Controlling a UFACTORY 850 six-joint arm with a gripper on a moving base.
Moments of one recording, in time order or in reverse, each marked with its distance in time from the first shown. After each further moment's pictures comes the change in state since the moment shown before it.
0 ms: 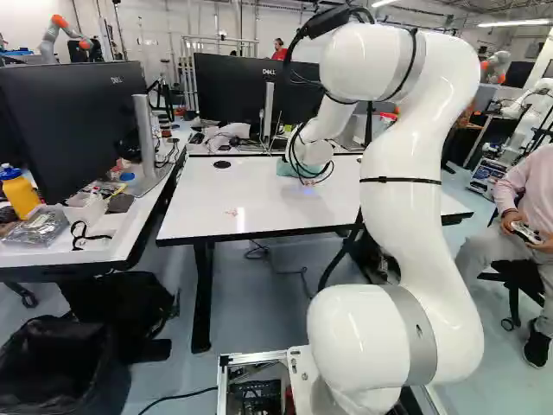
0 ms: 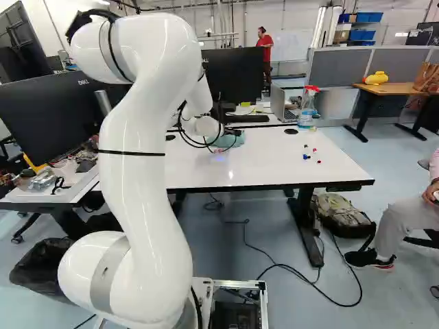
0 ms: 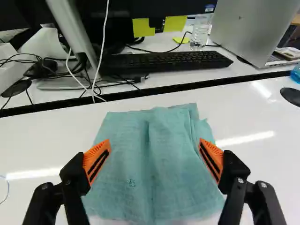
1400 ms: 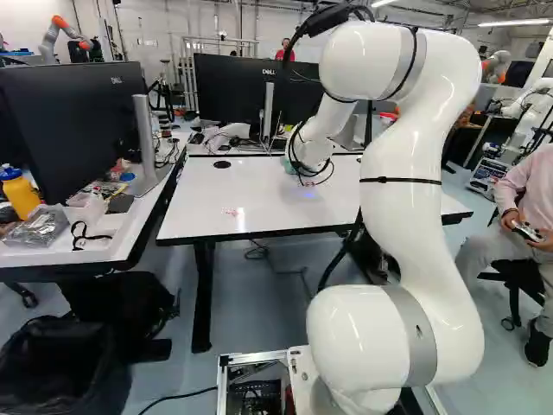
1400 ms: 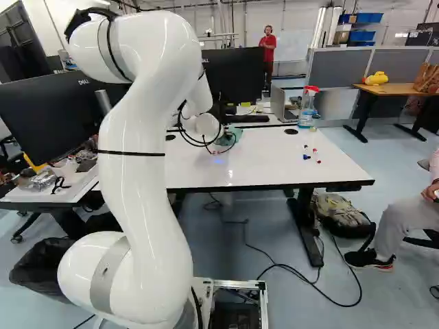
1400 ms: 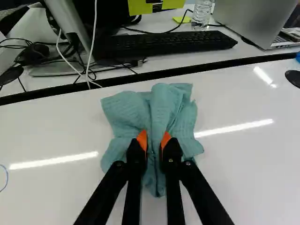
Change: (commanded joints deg) arm 0.0 0.8 0.2 0.9 -5.0 0.0
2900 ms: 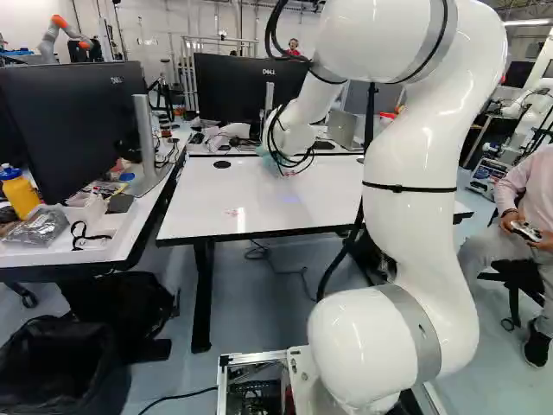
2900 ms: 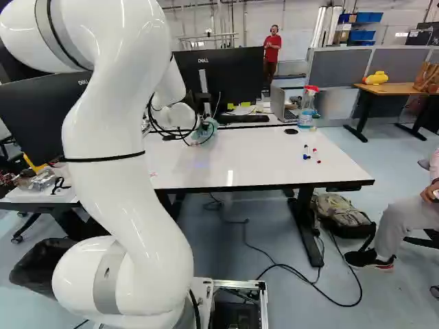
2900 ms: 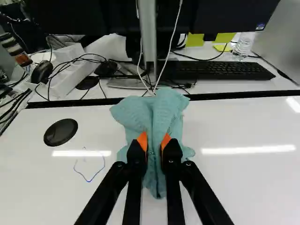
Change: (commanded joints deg) arm 10.3 8.9 4.2 0.0 0.0 0.0
